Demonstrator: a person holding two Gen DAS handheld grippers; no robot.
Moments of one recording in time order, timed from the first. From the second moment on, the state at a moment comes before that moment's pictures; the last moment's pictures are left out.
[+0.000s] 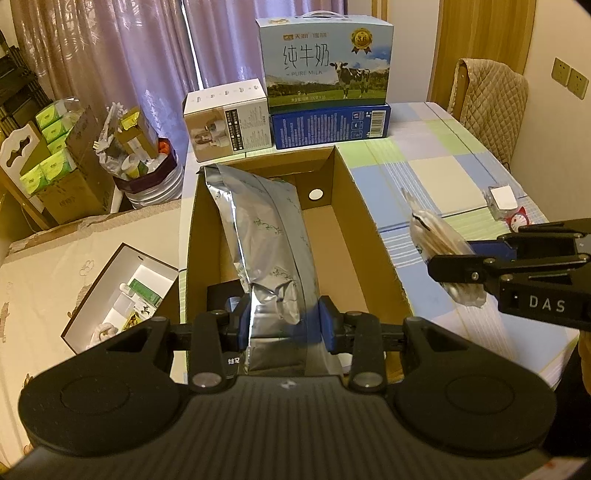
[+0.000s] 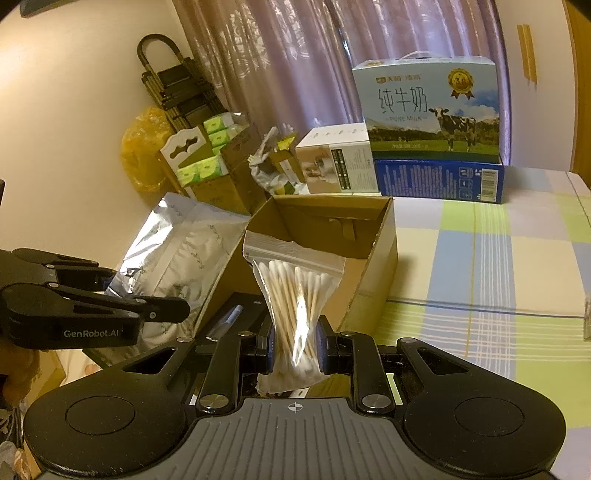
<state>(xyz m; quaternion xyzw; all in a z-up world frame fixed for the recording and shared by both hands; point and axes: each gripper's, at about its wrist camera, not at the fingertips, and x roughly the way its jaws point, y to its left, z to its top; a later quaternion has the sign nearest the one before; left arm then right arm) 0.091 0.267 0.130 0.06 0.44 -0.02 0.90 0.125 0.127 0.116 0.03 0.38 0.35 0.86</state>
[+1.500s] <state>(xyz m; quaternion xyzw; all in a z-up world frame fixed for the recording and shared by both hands) 0.093 0.289 0.110 0.02 0.44 0.01 0.90 0.137 0.149 0.102 0.06 0.40 0.36 0.84</state>
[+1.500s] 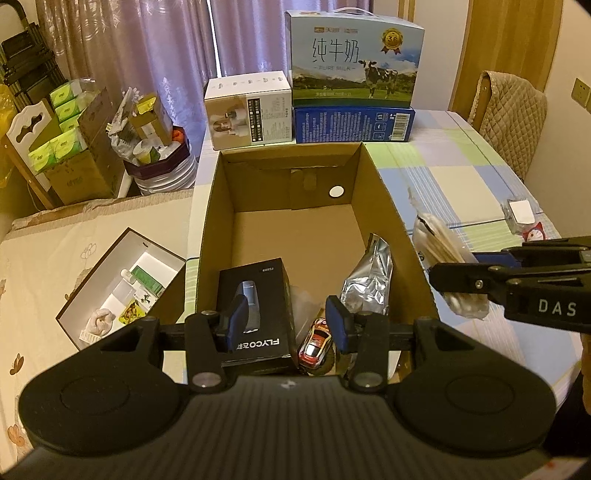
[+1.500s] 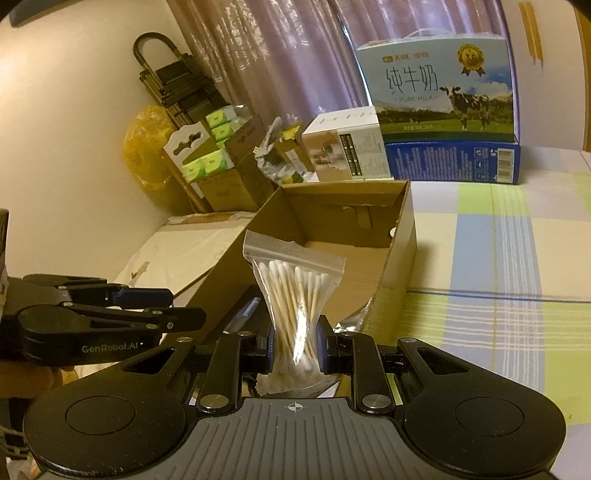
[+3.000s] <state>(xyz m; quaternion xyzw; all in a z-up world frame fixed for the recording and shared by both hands) 0.053 0.212 0.123 -0.01 0.41 -0.01 0.91 0.099 0.019 0.108 0.14 0.39 0.28 0.86</state>
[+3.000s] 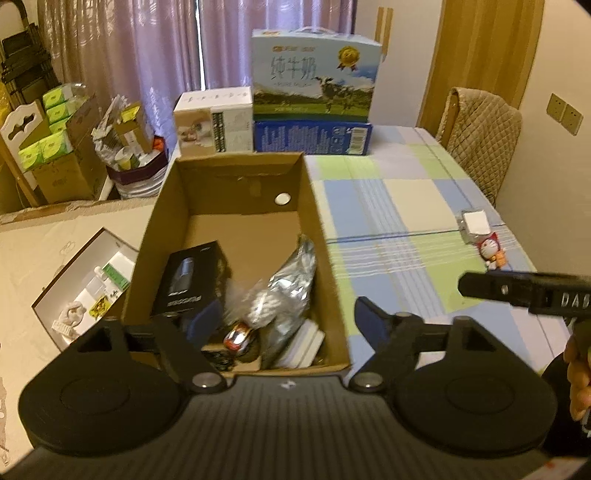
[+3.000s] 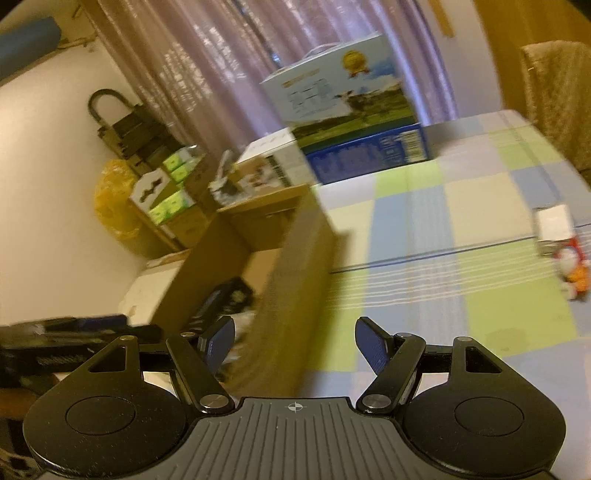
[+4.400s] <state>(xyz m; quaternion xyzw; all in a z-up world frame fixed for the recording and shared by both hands) 0.189 0.001 0.030 0.01 0.42 -0.09 0.90 0.184 -0.201 0.043 0.04 0.39 0.13 0.91</state>
